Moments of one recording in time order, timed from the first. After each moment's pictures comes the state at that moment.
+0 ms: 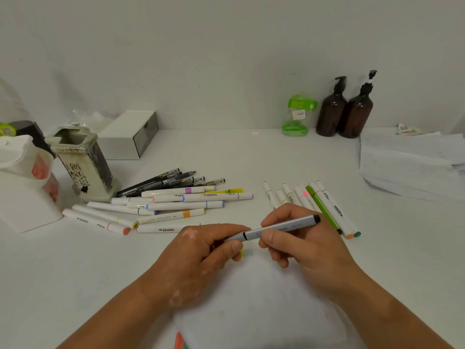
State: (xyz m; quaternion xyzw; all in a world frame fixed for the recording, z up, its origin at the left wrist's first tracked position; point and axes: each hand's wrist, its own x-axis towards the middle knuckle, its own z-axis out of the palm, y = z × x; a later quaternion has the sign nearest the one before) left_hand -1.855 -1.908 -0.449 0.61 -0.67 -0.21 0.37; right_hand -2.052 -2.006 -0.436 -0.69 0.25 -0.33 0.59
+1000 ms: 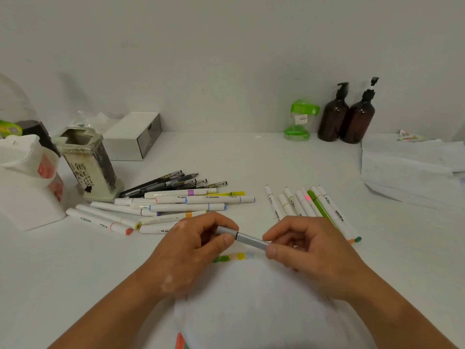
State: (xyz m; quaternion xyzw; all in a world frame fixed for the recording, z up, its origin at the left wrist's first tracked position) left_hand -1.840 -1.913 -0.453 0.62 -0.60 -0.26 0.43; right_hand -2.066 -2.017 -0.436 -0.79 0.30 -0.26 0.47
